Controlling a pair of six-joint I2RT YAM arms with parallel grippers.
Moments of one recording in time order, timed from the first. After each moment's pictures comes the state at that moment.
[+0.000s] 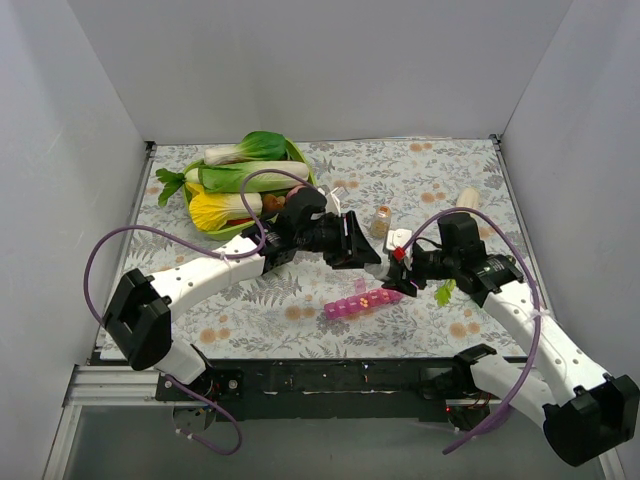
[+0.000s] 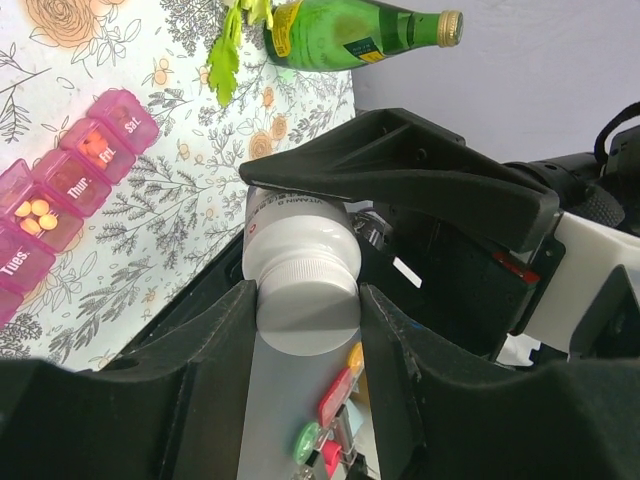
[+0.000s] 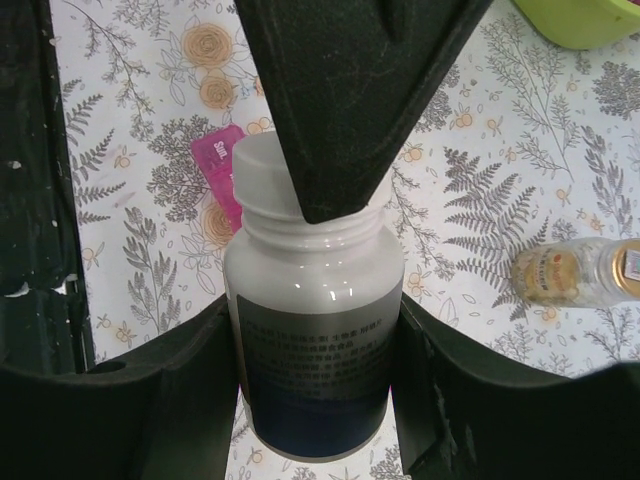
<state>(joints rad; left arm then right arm) -0.84 1.50 1.16 -0.16 0.48 -1.06 0.43 0.92 0.78 -0.59 -0.73 -0.75</state>
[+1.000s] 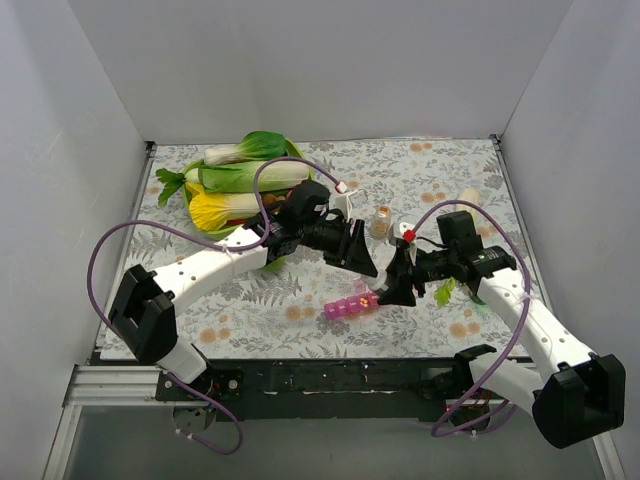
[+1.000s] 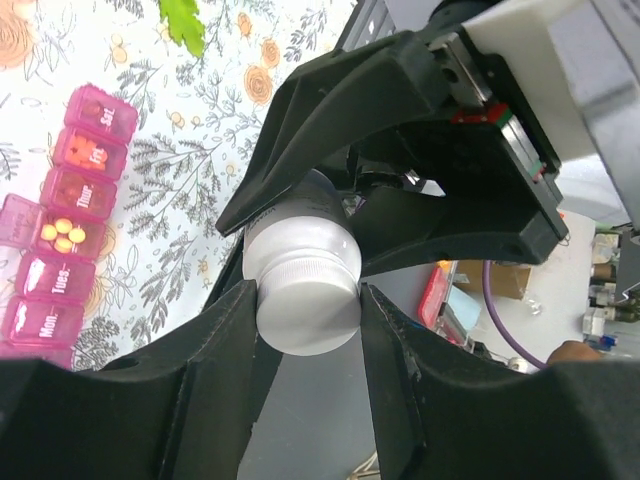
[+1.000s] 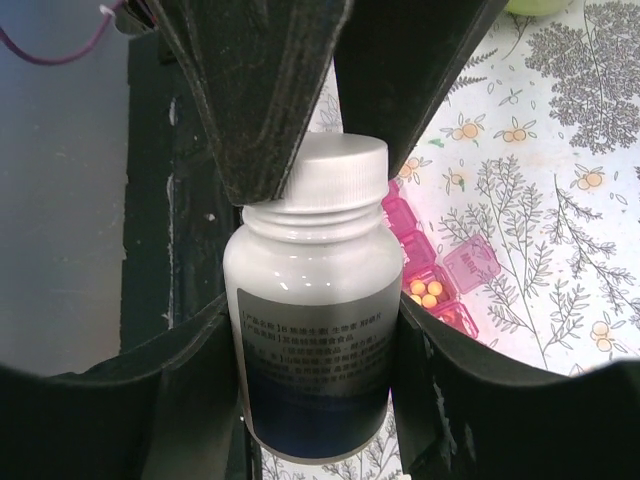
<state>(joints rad) -0.82 1.55 1.25 -0.31 0.72 -0.63 0.36 1.03 0.78 -0.67 -1.07 -0.59</state>
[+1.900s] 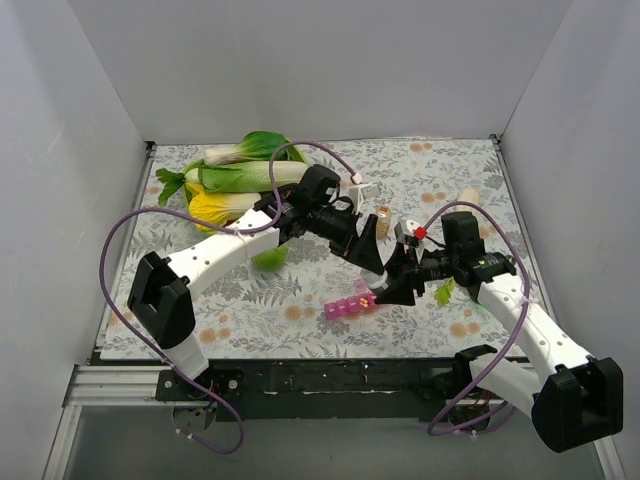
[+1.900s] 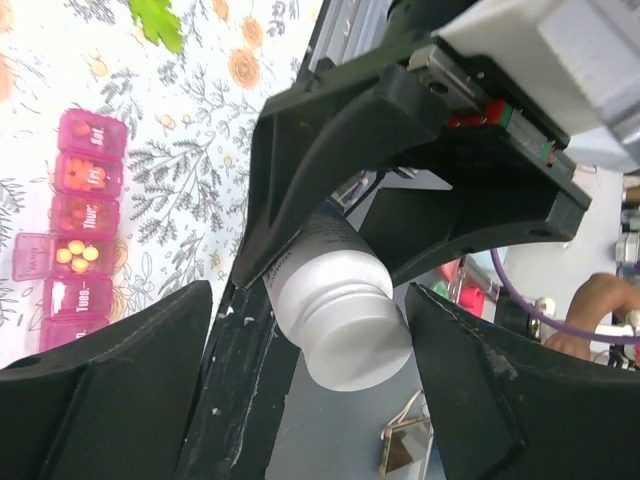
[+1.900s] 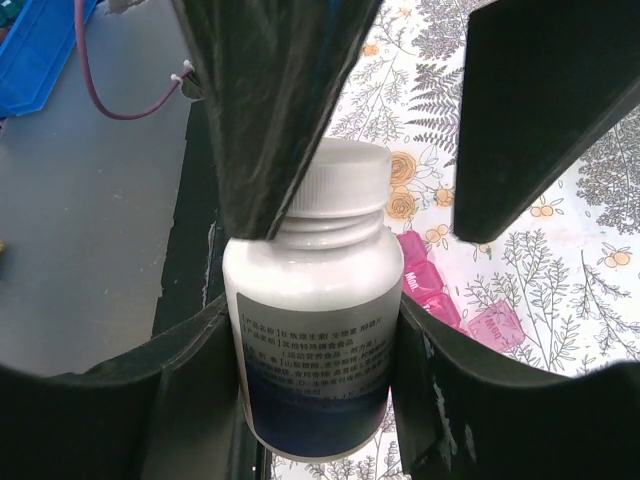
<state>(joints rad) -0.80 1.68 1.46 -0.50 0.84 -0.40 0.32 1.02 0.71 -0.48 -1.27 -0.46</state>
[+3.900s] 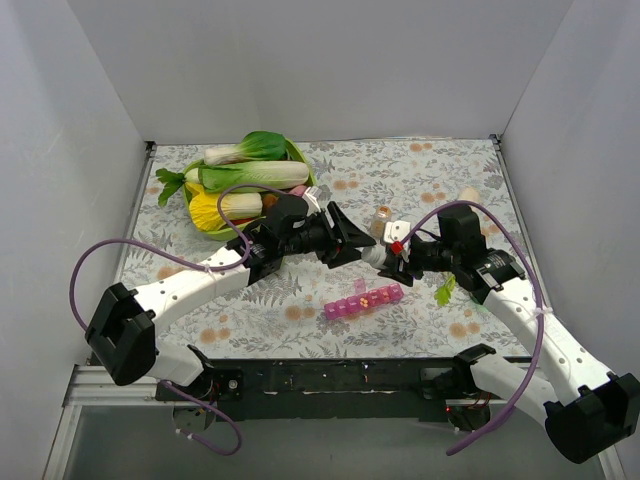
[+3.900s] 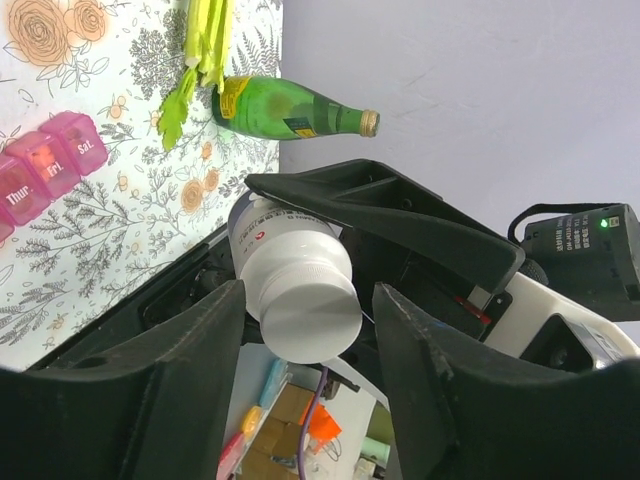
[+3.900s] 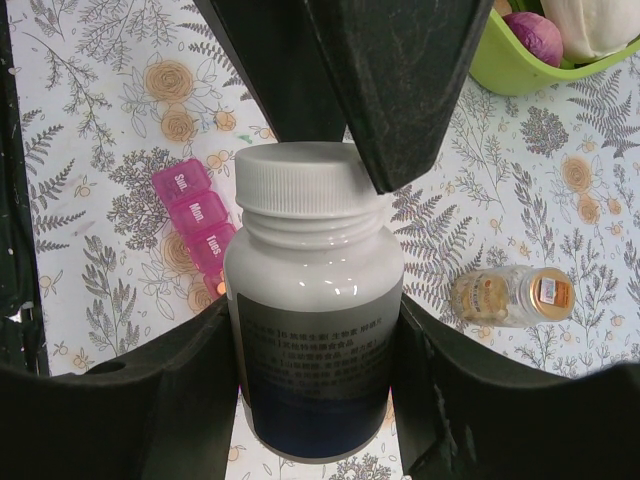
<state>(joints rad) -0.81 1.39 1.02 0.01 0.36 -1.36 0.46 0.94 0.84 -0.54 -0.69 -0.73</state>
